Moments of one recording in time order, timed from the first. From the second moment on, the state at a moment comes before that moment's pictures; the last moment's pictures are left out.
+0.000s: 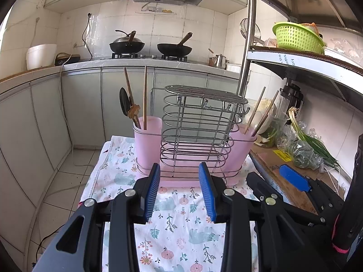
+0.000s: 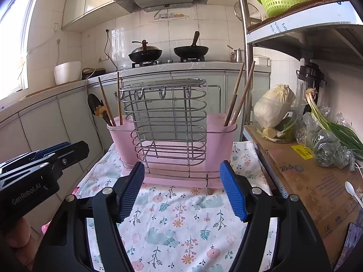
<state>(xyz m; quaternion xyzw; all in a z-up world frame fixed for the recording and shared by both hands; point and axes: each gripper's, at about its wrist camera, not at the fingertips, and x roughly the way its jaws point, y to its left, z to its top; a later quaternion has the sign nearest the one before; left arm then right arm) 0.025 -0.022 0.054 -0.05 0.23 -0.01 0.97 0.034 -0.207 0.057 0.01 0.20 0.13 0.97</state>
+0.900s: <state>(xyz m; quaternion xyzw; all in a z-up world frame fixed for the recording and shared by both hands) 0.033 -0.023 0.048 -0.05 0.24 -0.02 0.97 0.038 -0.207 0.050 0.01 0.21 0.13 0.97</state>
